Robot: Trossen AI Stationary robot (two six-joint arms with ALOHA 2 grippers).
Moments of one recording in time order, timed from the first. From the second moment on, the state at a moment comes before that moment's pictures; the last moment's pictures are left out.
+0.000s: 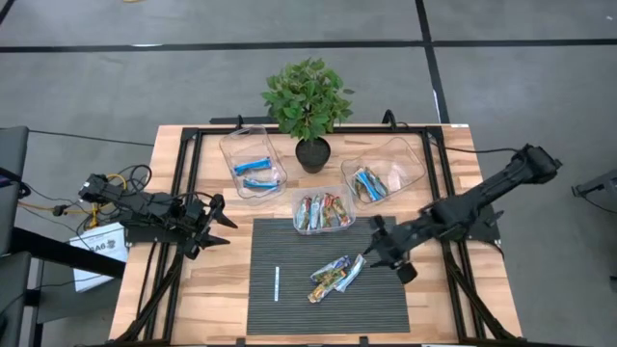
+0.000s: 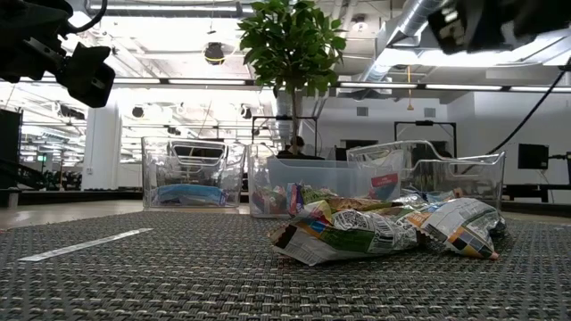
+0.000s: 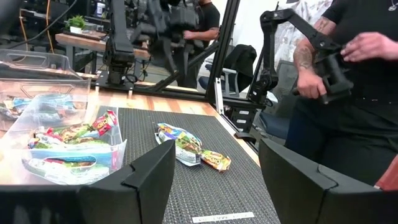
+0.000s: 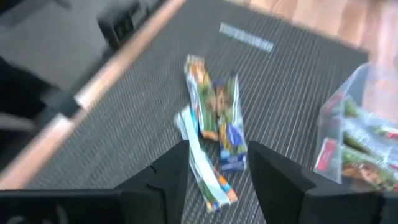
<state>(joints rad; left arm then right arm) -0.34 0.01 0.01 0.03 -0.01 -0.23 0.48 1.15 0.77 -0.37 0.01 -0.10</state>
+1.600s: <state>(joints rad) -0.34 0.00 0.01 0.03 -0.01 -0.23 0.48 1.72 0.84 -0.24 0.01 -0.32</state>
